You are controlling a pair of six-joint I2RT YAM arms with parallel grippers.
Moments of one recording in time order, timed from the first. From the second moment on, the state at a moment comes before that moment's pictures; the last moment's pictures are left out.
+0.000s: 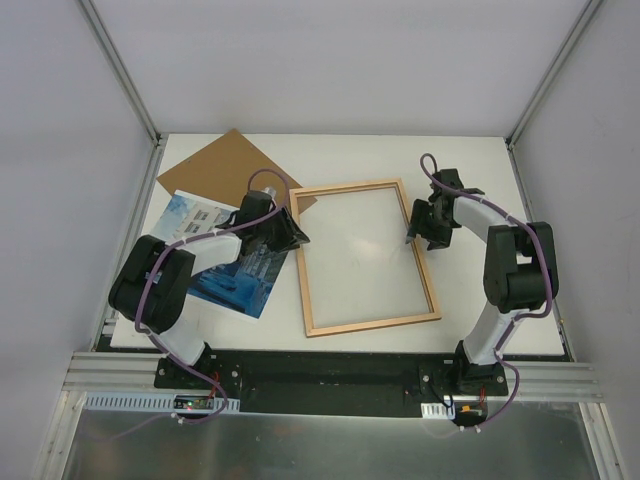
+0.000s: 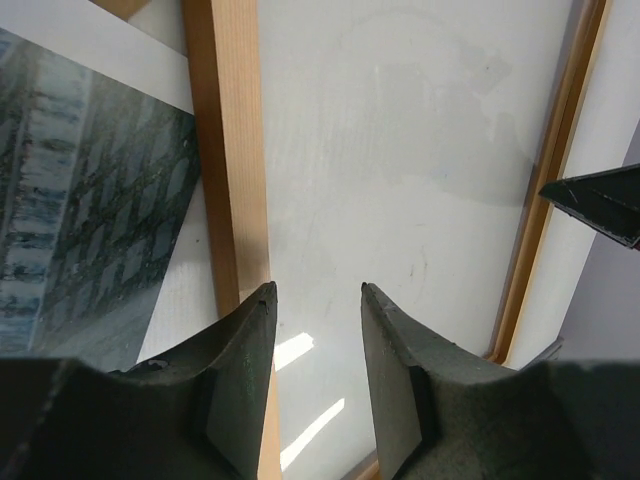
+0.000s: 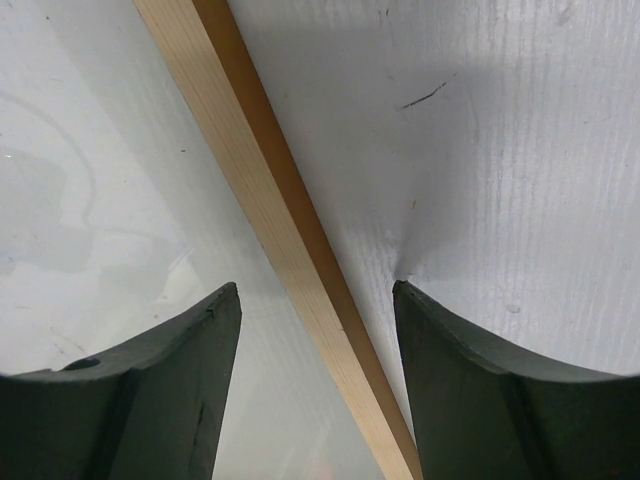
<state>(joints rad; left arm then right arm) -0.42 1.64 0.80 0.08 0.31 -0.89 0.14 1.80 1.17 -0.61 -0.09 0.35</state>
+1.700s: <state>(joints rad) -0.39 1.60 0.92 -0.26 0.13 -0.76 0.16 2.12 1.72 -0.62 0.04 0.42</state>
